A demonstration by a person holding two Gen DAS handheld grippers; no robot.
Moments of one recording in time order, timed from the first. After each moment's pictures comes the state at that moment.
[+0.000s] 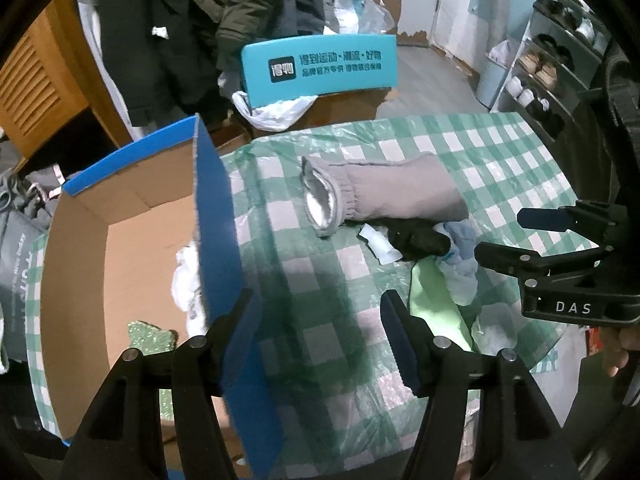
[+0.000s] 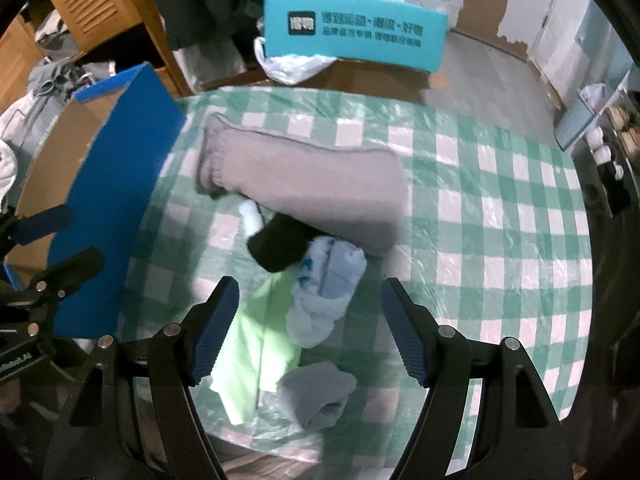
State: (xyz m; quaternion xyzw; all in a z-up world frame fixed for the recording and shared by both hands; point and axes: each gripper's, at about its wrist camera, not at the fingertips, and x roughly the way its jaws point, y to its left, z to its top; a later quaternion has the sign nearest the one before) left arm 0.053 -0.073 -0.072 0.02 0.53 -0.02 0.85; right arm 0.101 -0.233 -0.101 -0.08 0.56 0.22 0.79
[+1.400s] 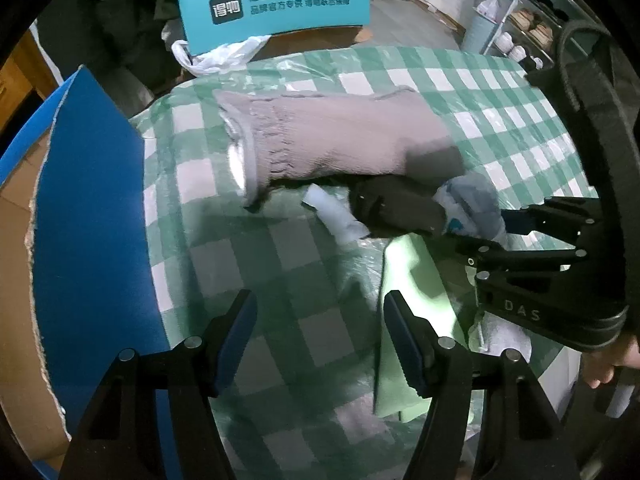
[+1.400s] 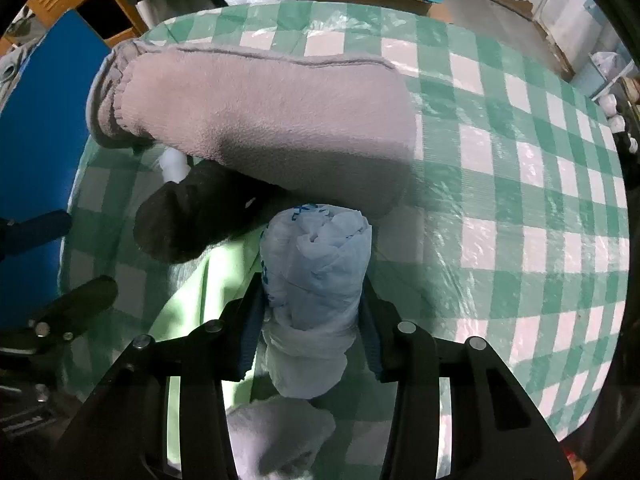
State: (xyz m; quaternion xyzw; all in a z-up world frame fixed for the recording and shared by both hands) left arm 0.087 -0.110 -0.144 0.01 0.60 -0.06 0.80; right arm 0.126 -0.232 -0.190 -0.09 0.63 0.20 0.75
